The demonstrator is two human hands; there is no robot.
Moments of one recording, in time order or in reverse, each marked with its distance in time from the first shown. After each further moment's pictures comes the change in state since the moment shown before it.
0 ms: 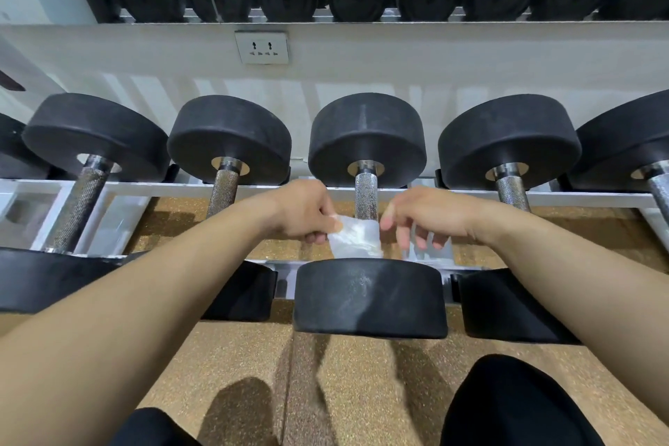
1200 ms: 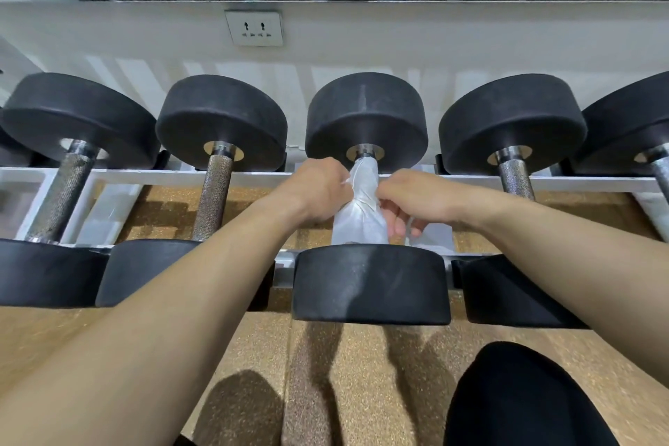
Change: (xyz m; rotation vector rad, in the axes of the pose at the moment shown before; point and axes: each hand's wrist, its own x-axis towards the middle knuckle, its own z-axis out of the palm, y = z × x) left_hand 0.007 0.030 0.012 -0.068 0.239 -0.140; right_hand 0.006 -0.011 0.014 -0.019 0.053 -0.063
